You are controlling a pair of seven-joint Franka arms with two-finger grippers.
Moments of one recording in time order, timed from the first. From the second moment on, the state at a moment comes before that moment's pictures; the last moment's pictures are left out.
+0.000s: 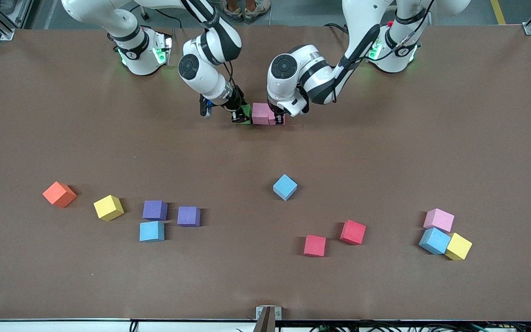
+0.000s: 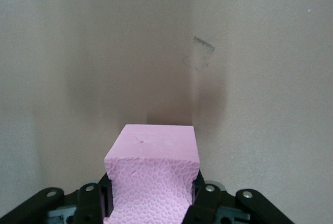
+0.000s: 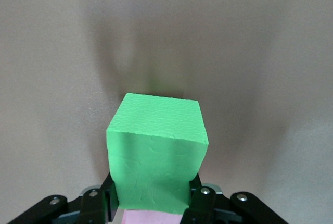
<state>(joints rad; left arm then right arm) -0.62 0.46 -0.40 -2.12 0.03 2.49 -2.59 0.66 0.27 0.31 -2.43 0.88 2.84 1.66</state>
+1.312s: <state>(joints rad) -0.63 0.47 -0.39 -2.12 0.06 2.50 -2.59 0.69 0.27 0.30 -2.43 0.90 2.85 1.67</state>
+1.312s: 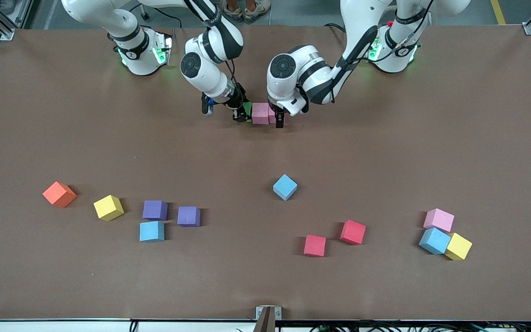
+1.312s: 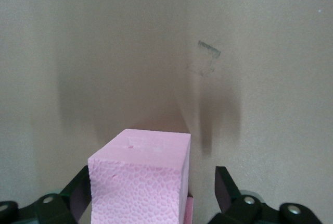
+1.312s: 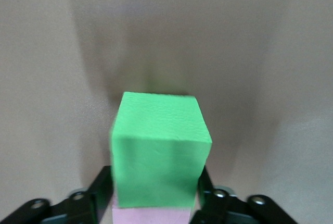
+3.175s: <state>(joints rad) 0.22 0.36 -0.40 -1.85 0.21 2.20 -0.78 0.42 0.17 0.29 -2.30 0.91 2.73 1.34</state>
